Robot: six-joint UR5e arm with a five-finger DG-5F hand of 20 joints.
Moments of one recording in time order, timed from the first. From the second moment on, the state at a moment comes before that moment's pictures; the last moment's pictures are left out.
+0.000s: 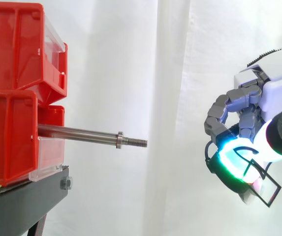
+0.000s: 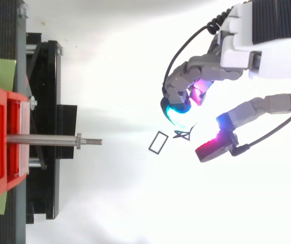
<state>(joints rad) 0.07 -2.14 -1.15 -3.28 -1.57 -0.94</state>
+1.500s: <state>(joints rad) 0.07 -2.14 -1.15 -3.22 -1.57 -0.99</state>
